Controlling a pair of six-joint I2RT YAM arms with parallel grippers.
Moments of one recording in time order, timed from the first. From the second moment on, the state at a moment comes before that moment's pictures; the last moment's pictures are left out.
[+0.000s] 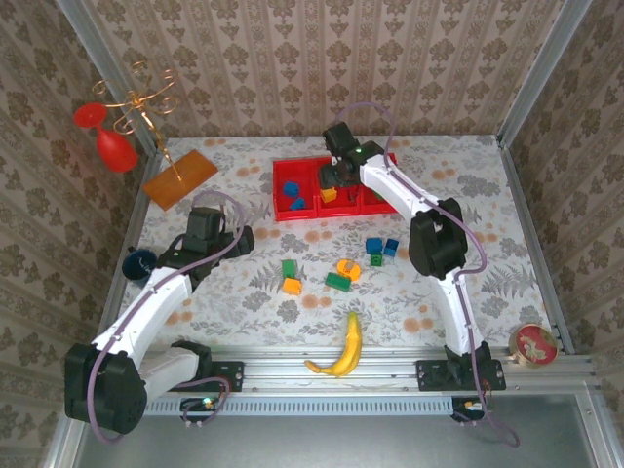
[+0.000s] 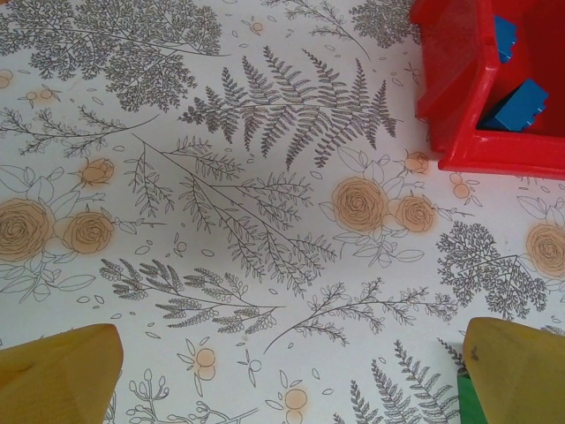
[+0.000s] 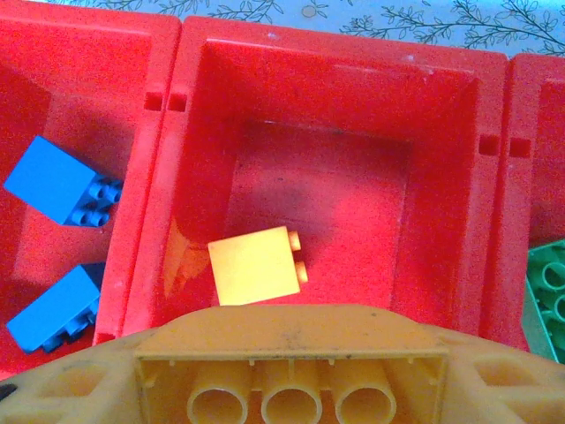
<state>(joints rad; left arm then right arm) -0.32 1.07 0.71 -0.44 -0.12 -0.37 0.47 2.29 2.13 -0.83 0.14 0.26</state>
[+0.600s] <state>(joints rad) -0.32 1.07 0.71 -0.44 -0.10 -0.37 0.48 2.24 2.11 -0.90 0.17 0.29</state>
